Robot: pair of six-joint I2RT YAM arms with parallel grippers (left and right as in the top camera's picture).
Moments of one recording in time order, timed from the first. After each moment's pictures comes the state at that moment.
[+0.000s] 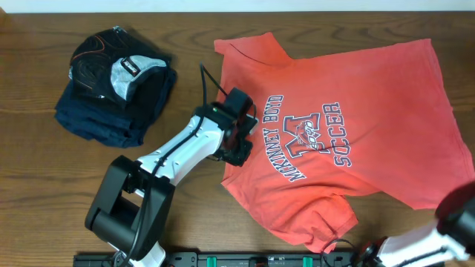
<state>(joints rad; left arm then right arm) -0.55 1.79 1.11 -0.75 0.20 -0.03 -0.67 1.77 1.77 -0.70 -0.39 0.43</state>
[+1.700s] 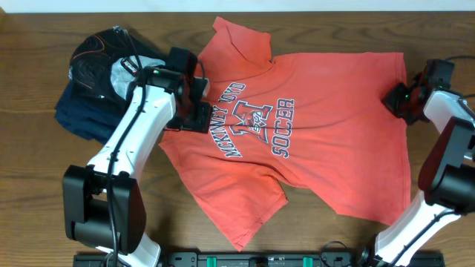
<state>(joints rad) -0.25 1.76 1.39 -1.08 0.15 -0.04 -0.35 2.07 1.30 -0.40 -0.20 0.47</state>
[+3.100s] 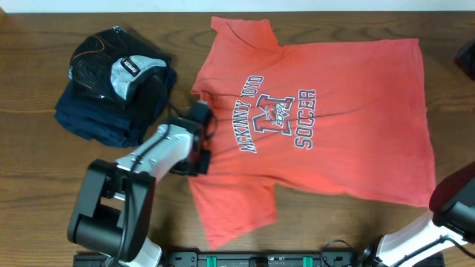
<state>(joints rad) -0.31 1.74 0.93 -0.84 -0.07 -0.20 -0.52 1.91 1.77 -0.79 -0.30 0.31</state>
